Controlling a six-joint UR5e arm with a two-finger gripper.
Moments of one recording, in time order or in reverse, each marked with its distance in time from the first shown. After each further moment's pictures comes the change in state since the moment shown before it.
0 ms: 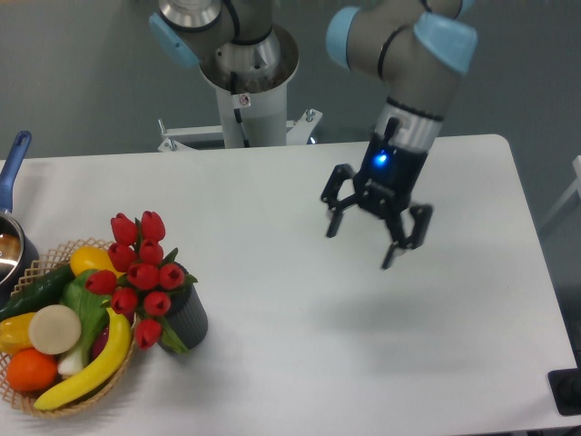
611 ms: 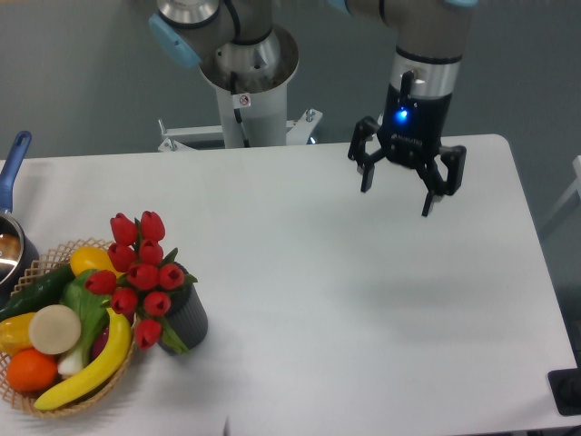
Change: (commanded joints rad) arm -0.008 0.049 0.142 -0.435 0.186 0.017
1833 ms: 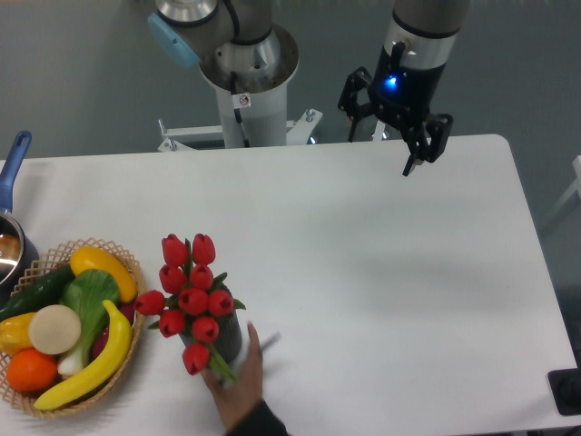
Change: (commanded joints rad) arm -0.011 0.031 0.046 -0.139 0.037 0.112
